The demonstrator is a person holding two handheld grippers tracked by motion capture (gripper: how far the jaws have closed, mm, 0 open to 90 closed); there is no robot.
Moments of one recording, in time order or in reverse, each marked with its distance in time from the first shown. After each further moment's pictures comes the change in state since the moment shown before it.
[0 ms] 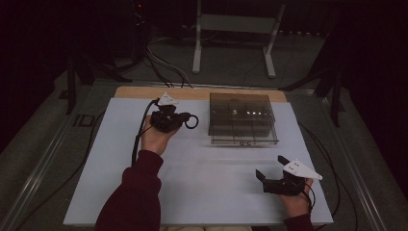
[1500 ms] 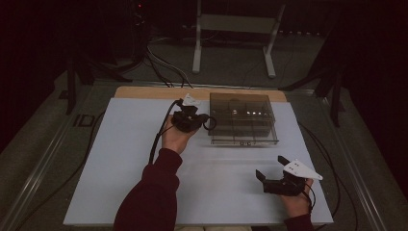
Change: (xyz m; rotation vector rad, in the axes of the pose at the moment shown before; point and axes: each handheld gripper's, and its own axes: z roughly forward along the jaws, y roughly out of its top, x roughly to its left) left arm -0.033 0.012 0.047 0.031 -0.043 0.039; right arm 0.000 0.000 -0.001 -0.001 0.002 0.002
